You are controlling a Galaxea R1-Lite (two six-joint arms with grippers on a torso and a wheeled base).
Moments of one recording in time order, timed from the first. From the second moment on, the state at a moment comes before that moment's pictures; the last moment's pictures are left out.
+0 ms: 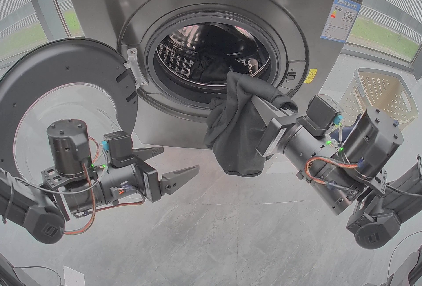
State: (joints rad) left arm -0.51 1.64 -0.53 -0.93 -0.28 -0.10; right arm 0.83 1.79 -0.69 -1.39 -0.31 0.13
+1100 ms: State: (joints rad) left arm -0.57 2.03 -0.70 -1.17 -0.31 -0.21; right arm 0.88 1.76 -0.66 -1.40 -0.30 0.13
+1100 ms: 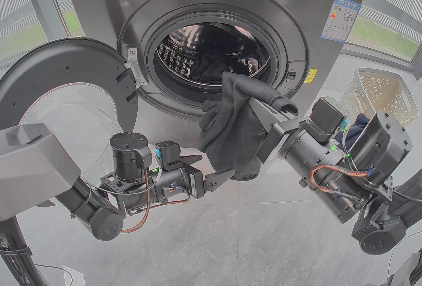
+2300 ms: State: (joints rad) left arm -0.62 2.24 -0.79 -1.37 -0.32 -0.27; right arm 0.88 1.76 -0.66 -1.40 -0.30 0.13
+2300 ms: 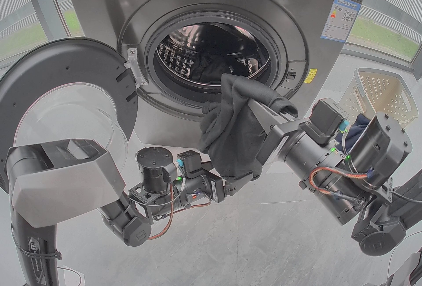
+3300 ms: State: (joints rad) left arm -0.67 2.10 -0.64 -1.45 -0.30 -0.27; right arm 0.85 1.79 -0.67 -1.42 -0.29 0.13
